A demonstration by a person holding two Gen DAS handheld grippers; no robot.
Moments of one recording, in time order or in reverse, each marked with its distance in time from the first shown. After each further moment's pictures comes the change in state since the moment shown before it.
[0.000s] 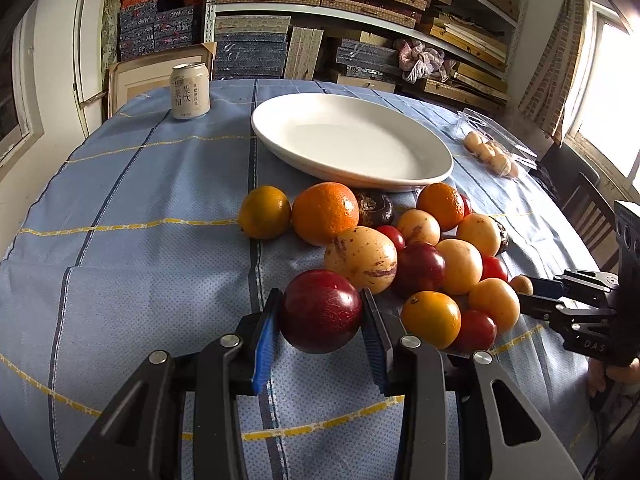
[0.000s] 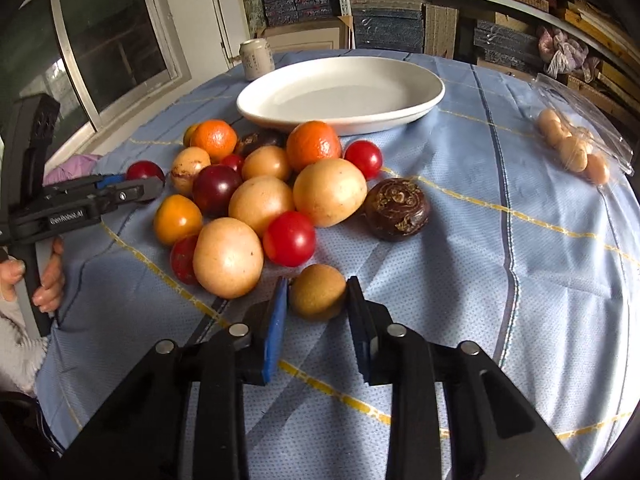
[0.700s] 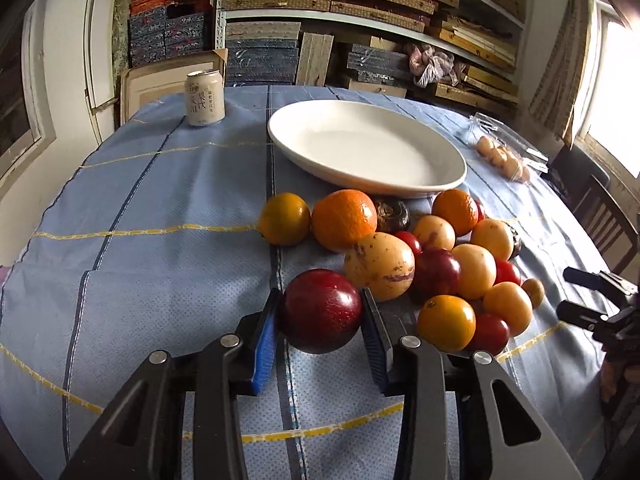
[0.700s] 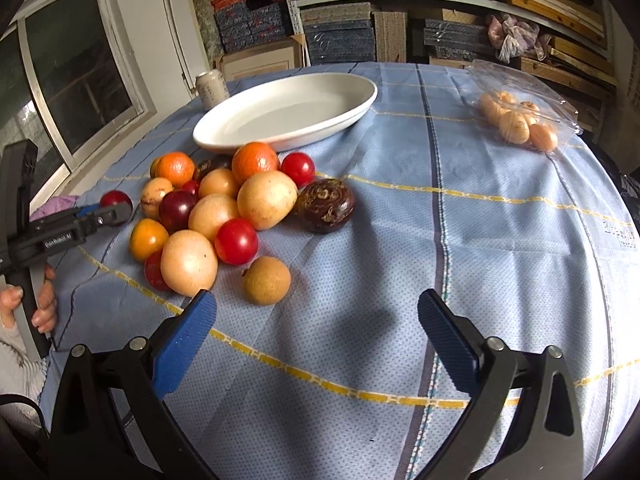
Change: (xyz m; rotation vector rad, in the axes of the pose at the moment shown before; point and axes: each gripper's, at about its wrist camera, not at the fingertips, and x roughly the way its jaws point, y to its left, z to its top) left arm -0.004 0.007 0.002 -0.003 -0.019 0.045; right arm -0.027 -0.026 -0.017 0.124 -0.056 -0.082
